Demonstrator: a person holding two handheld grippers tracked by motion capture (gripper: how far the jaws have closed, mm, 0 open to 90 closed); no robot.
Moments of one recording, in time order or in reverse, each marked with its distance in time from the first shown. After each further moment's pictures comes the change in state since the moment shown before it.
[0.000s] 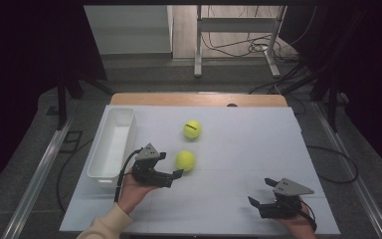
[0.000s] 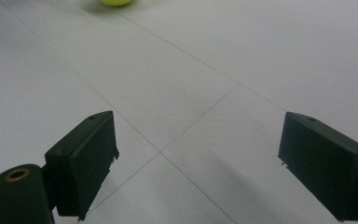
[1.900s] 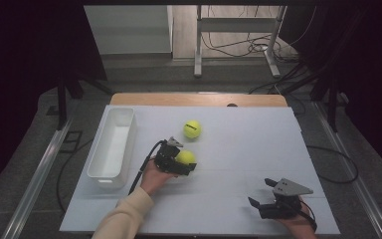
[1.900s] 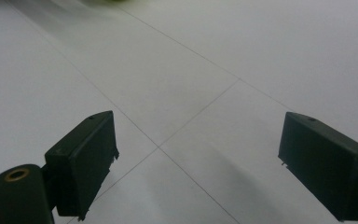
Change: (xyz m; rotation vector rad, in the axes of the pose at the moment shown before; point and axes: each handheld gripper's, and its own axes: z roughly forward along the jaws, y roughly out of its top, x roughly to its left) left arm 0.024 0.012 0.086 0.239 0.068 -0.034; right arm -0.001 -0.002 0.001 0.016 0.000 -0.011
